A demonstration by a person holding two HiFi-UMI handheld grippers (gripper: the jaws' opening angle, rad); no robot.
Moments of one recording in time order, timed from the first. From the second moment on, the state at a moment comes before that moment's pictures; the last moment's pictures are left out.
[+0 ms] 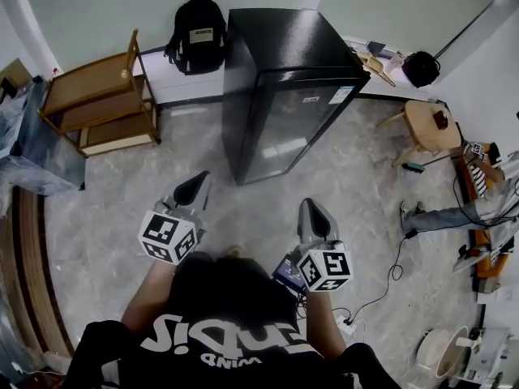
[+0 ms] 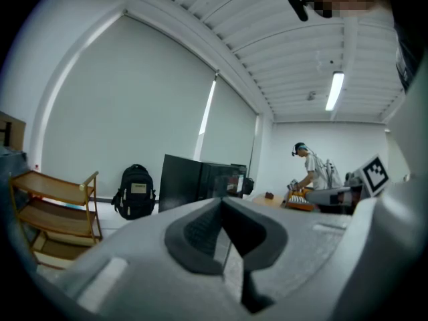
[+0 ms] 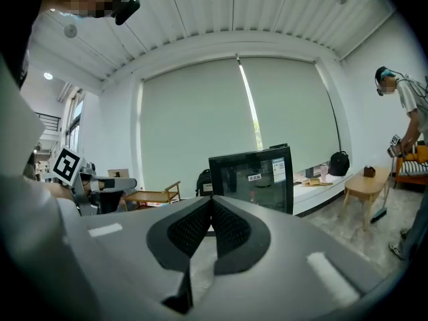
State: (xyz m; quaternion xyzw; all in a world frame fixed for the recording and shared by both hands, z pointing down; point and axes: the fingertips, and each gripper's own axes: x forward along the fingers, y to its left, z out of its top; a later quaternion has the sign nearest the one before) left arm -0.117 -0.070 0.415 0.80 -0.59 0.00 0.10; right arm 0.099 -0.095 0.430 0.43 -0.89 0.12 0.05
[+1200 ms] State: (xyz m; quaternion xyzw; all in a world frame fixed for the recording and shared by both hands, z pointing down) left arm -0.116 -0.187 0.415 0.85 -0.52 0.00 0.12; right arm 0.096 -0.164 0.430 0.49 -0.86 0.13 0.03
